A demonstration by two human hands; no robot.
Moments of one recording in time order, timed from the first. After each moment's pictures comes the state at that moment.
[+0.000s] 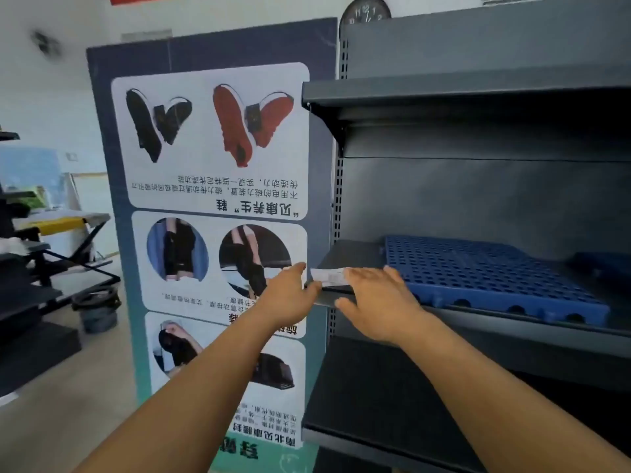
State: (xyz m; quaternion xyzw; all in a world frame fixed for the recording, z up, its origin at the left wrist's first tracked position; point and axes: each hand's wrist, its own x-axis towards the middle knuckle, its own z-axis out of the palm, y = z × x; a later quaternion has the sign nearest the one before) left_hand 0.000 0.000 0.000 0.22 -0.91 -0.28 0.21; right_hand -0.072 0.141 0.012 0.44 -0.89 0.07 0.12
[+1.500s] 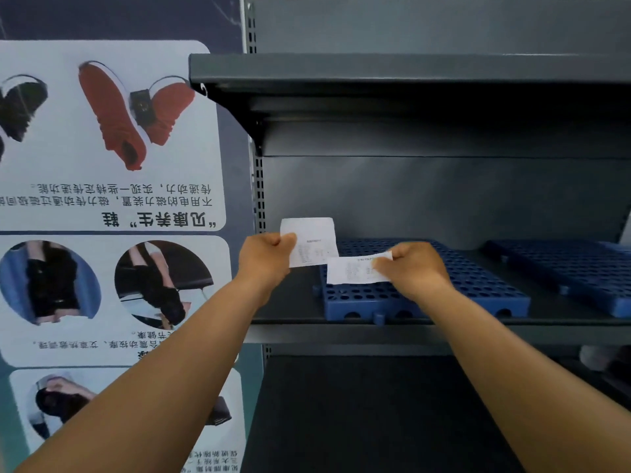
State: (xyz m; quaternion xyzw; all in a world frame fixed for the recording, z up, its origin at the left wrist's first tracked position) left_hand -0.114 0.017 0.047 0.16 -0.76 -0.55 0.29; right_hand -0.168 0.208 0.050 0.11 -0.88 0.46 0.08
